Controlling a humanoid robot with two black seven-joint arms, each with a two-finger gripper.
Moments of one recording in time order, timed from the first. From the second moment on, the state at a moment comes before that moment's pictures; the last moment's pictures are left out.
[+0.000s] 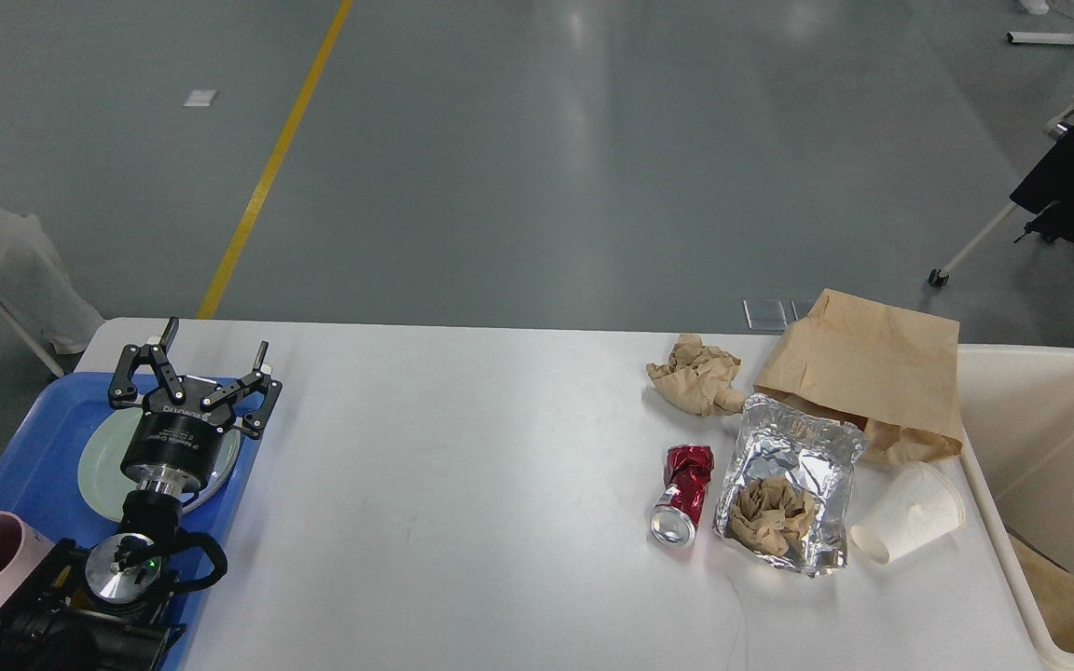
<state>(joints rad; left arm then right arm) -0.34 0.11 -1.47 -0.65 0.02 -0.66 -0.06 0.93 -0.61 -0.96 0.29 -0.05 0.50 -0.19</state>
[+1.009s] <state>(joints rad) -0.34 0.11 -1.47 -0.65 0.03 -0.66 -0.06 0.59 -0.36 -0.92 0.07 -0.06 0.03 -0.19</state>
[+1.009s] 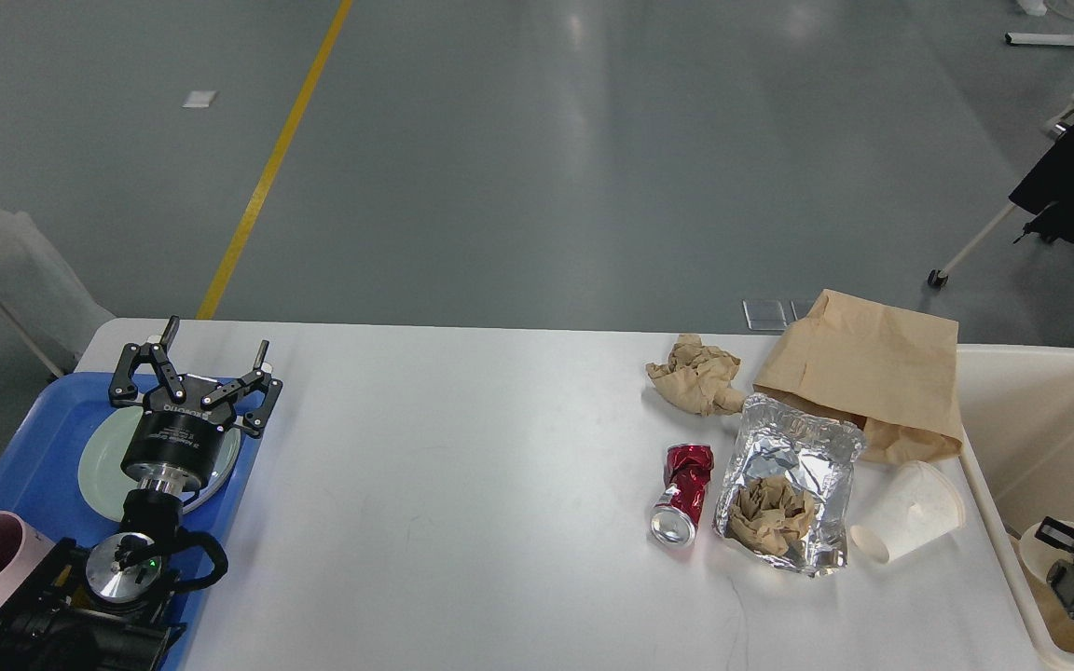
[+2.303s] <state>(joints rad) -0.34 0.11 -1.47 -0.65 0.02 -0.66 -0.06 1.74 -0.39 -1.33 1.20 -0.32 0.36 -0.27</state>
